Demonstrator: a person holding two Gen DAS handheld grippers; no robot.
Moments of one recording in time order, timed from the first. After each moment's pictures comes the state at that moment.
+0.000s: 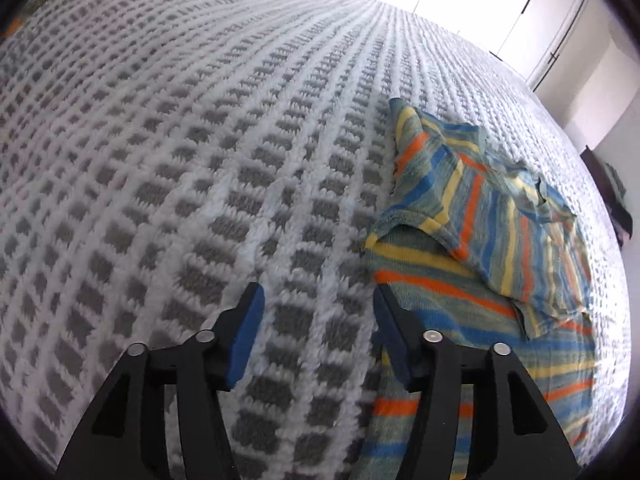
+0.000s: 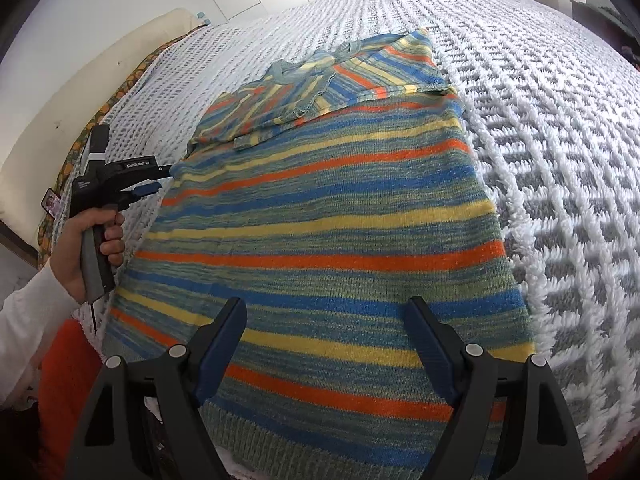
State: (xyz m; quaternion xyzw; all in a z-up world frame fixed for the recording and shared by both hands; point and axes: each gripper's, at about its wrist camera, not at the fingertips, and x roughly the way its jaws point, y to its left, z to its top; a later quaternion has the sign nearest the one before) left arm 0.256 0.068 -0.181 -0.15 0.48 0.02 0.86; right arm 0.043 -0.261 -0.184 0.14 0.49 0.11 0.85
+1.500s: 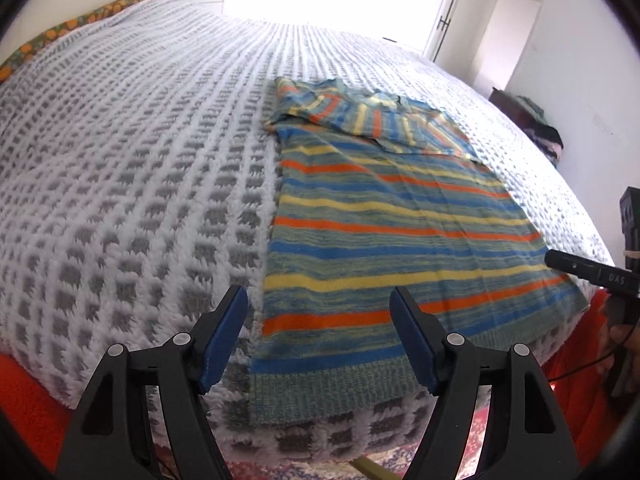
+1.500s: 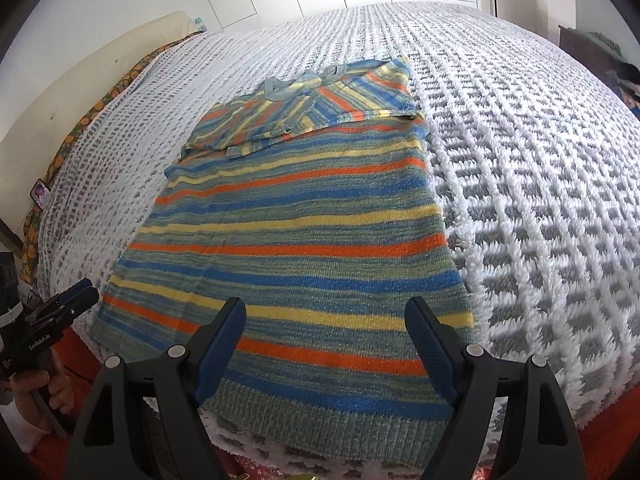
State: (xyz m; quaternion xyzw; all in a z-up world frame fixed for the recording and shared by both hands) left arm 0.049 0.034 -0.149 -0.05 0.43 -0.12 0.89; right arm 0.008 -0.264 -0.159 0.10 0.47 0.07 0.87
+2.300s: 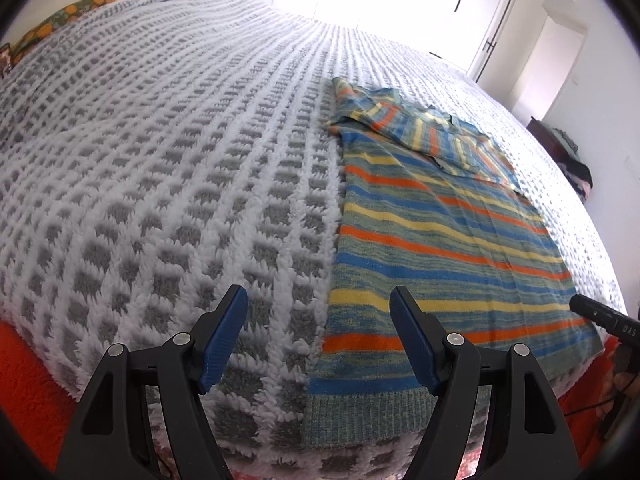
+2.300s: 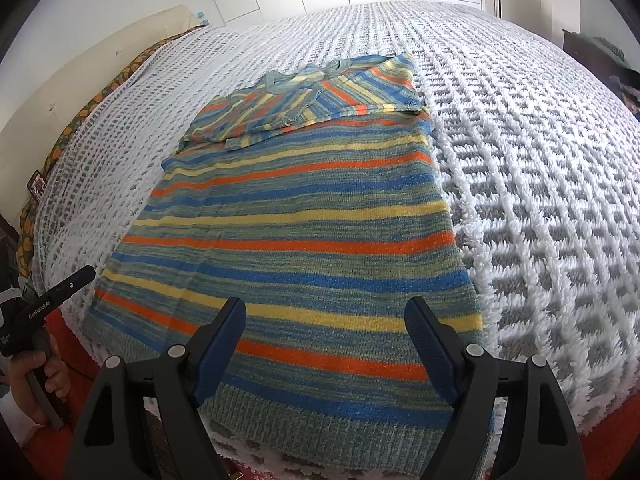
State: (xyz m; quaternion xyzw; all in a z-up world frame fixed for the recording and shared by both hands) left arm 0.065 0.066 -0.160 -0.10 0.44 -0.05 0.89; right arm 0.012 -0.259 -0.168 0.09 0.48 0.07 0.87
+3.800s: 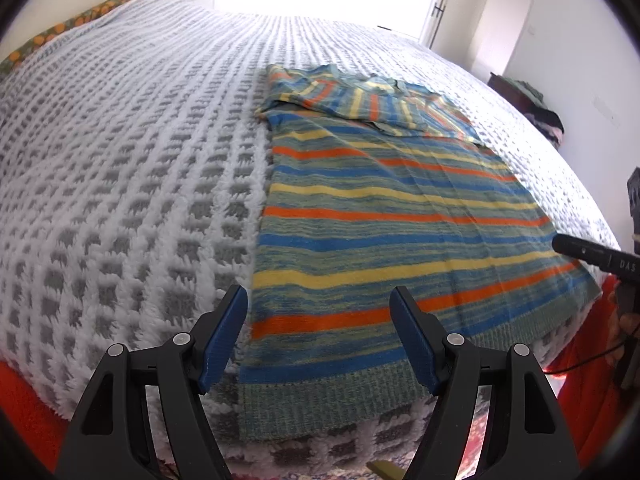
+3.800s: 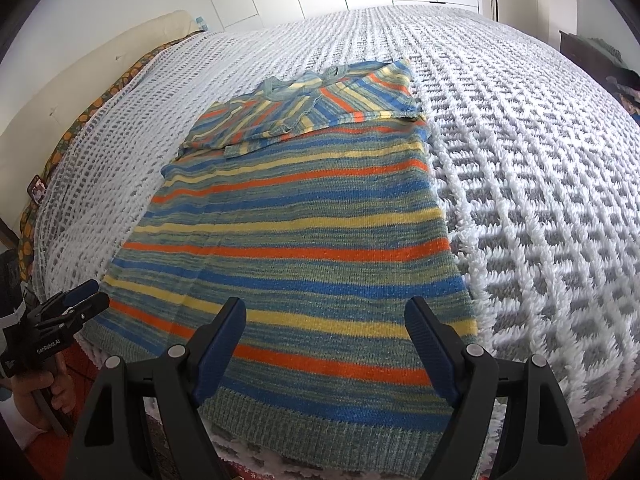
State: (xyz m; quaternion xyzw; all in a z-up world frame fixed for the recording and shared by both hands) left arm 0.055 0.024 -0.160 -0.04 0.44 -0.12 0.89; right arm 0.009 -0.260 -0.163 0.09 0.47 0.07 0.88
